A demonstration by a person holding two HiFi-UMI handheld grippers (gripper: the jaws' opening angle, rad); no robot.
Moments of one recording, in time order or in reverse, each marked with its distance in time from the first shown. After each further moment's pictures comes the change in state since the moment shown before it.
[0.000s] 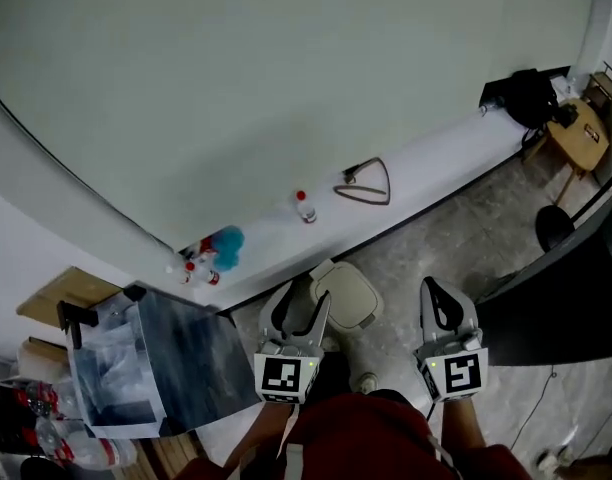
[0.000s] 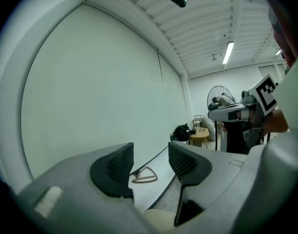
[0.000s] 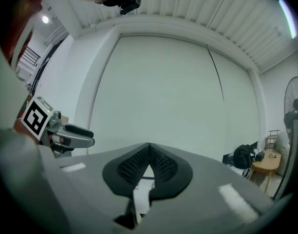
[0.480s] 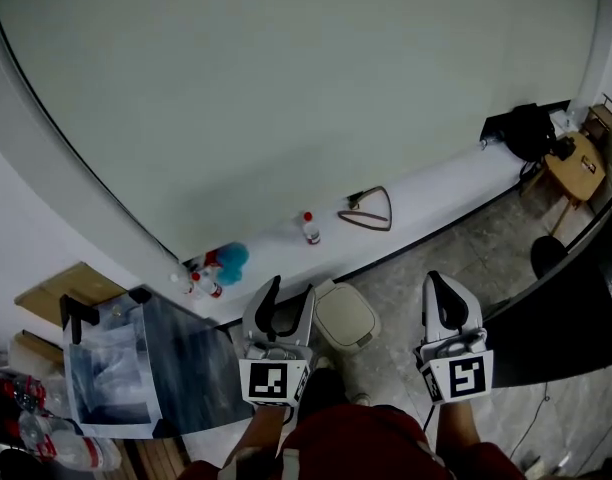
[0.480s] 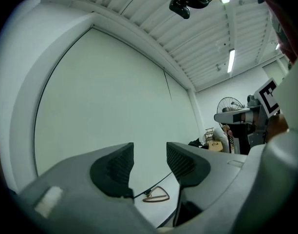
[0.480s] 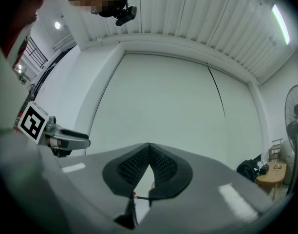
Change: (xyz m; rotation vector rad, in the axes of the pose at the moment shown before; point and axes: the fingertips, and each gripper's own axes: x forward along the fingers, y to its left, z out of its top) left arm -0.038 0.037 0.074 -0.001 -0.191 0.121; right arm -0.005 0.011 0.079 -0.058 -0.190 0.001
